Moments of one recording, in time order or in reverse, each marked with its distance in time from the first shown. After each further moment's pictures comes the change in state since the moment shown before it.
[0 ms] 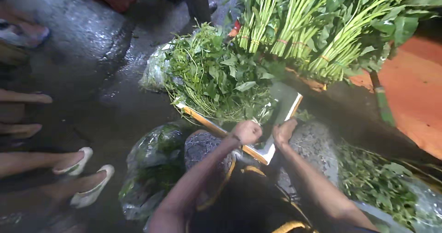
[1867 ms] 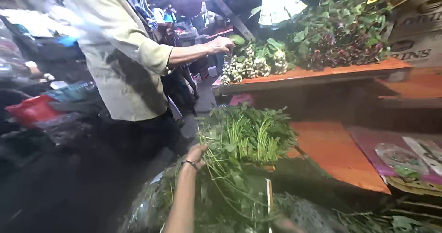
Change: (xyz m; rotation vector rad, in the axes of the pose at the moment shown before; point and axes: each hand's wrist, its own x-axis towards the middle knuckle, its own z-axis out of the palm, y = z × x) left_hand -0.017 0.114 -0.191 -0.885 0.724 0.164; right_hand -0.011 0.031 -0.065 0.354 -0.511 -0.109
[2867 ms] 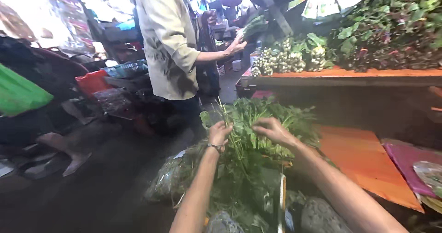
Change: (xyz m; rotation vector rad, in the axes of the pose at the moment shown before) left_hand -0.066 0.030 -0.014 -0.030 0.015 0.227; right_hand -0.092 -0.311 -0.106 -0.136 -0.020 -1.060
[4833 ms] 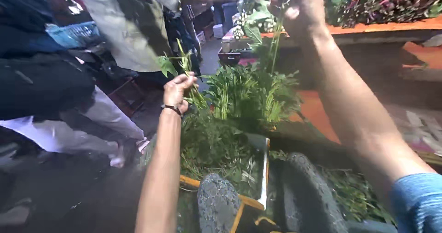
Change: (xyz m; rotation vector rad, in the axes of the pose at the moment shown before) left_hand 0.036 0.018 -0.046 -0.141 -0.012 0.286; right_hand 0.073 -0.054 -0.154 0.638 0.552 -0.408
